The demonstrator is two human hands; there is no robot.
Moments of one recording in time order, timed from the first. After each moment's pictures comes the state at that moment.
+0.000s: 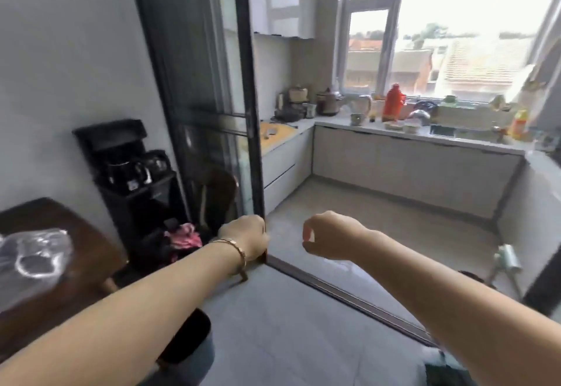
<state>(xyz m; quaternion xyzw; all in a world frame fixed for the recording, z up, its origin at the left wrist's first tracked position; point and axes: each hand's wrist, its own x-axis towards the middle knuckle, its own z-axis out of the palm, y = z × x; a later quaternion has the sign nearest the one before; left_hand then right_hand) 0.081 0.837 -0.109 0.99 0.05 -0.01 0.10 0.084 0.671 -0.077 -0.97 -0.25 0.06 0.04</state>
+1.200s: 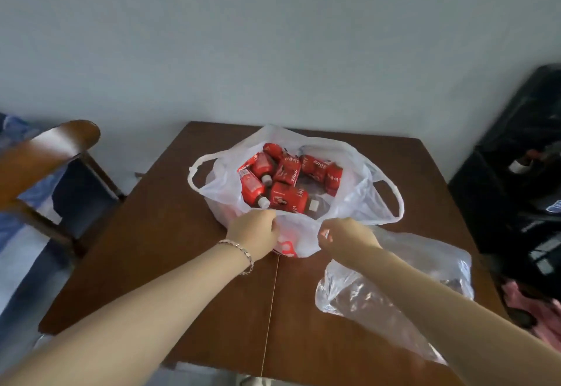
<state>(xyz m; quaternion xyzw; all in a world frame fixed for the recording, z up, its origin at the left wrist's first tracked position) -0.083 1.654 -0.257 0.82 0.56 0.02 0.13 0.084 1.600 -0.259 -0.76 -0.61 0.21 0.03</state>
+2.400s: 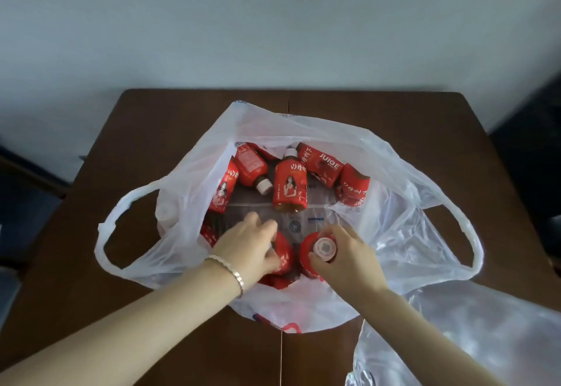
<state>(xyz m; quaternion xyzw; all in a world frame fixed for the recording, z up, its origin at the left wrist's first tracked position) -0.048 1.827 -0.324 0.89 0.43 -0.09 0.16 0.107 1.743 -0.344 -0.79 -0.49 0.31 0.20</state>
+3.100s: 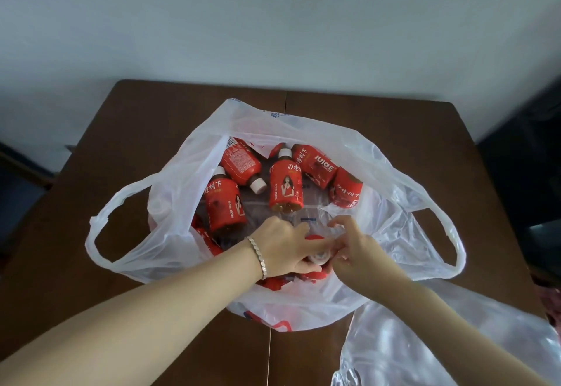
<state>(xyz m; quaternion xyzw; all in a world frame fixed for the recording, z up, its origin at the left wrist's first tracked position) -0.006 1.835 -0.366 0.99 0.13 0.09 -0.02 0.137 1.741 -0.326 -0.74 -0.53 0.39 0.12</state>
